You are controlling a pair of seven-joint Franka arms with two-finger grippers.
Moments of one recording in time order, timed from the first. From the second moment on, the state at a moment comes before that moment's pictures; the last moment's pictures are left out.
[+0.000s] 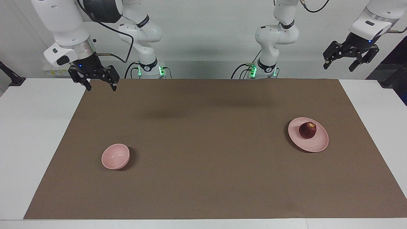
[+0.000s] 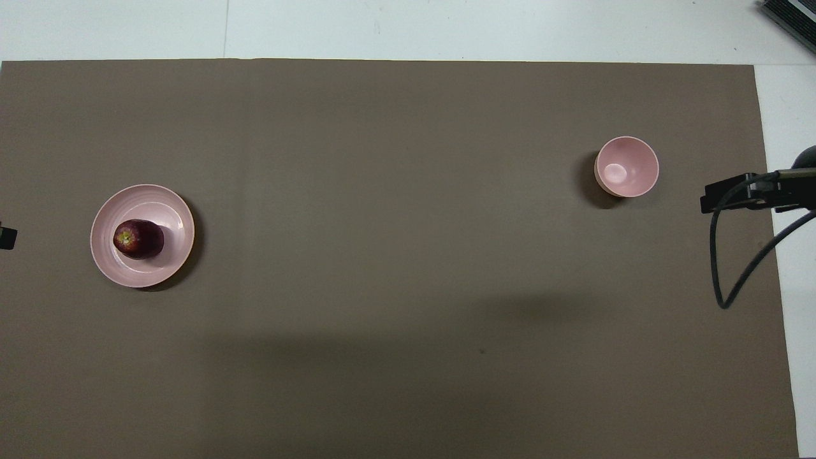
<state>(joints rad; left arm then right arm) -0.06 -0.05 0.08 -1.46 -0.01 1.41 0.20 -0.03 0.01 0.01 -1.57 -0.01 1.59 -0.01</state>
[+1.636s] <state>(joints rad) -0.02 0.06 0.08 -2.14 -0.01 2.28 0.25 -0.03 0.01 0.01 -1.57 -0.01 1.59 -0.01</state>
